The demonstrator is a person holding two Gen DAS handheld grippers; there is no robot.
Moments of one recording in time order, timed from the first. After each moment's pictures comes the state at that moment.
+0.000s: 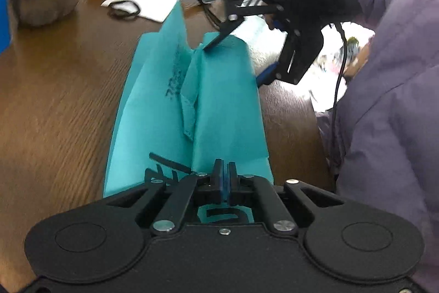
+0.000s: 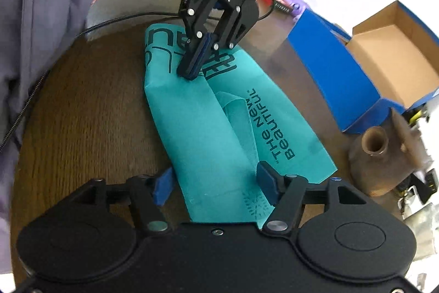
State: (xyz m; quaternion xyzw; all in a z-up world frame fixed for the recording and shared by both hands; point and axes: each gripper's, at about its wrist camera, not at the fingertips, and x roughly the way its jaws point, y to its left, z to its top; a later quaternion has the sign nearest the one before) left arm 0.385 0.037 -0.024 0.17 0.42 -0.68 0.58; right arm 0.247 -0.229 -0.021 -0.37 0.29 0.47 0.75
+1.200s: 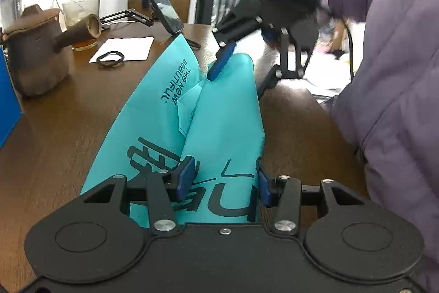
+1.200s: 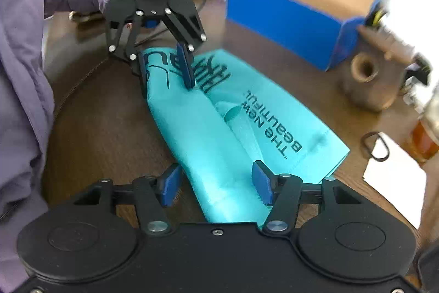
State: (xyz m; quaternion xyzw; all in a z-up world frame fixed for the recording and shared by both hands) left arm 0.387 0.089 -0.020 0.22 0.28 -0.74 0.57; right arm 0.196 -0.211 -0.027 -0.23 0.31 0.34 0.86
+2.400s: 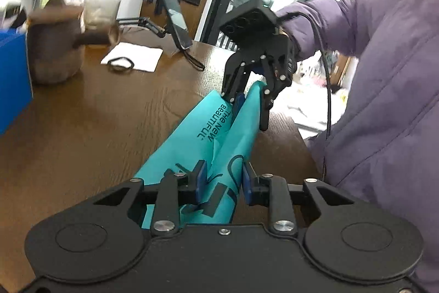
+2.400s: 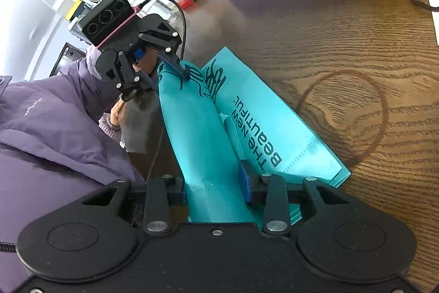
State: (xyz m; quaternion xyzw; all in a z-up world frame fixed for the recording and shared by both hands) left arm 0.399 0.119 -0.001 0.12 0.34 -0.73 0.58; right arm 0.272 -0.257 -0.046 0.17 0.52 0.43 0.72
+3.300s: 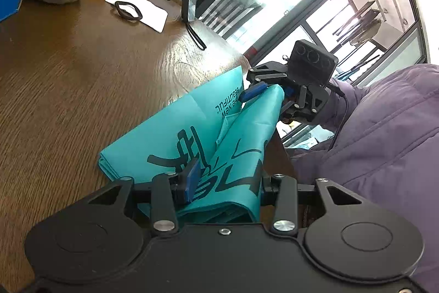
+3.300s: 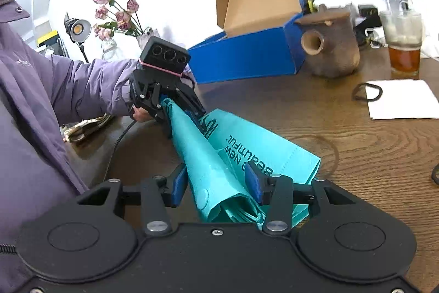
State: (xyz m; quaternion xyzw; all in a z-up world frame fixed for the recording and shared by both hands) left arm 0.468 0.078 -0.053 0.03 0.46 -0.75 0.47; right arm 0.162 -0.250 -0.033 0.12 0.28 0.30 0.90
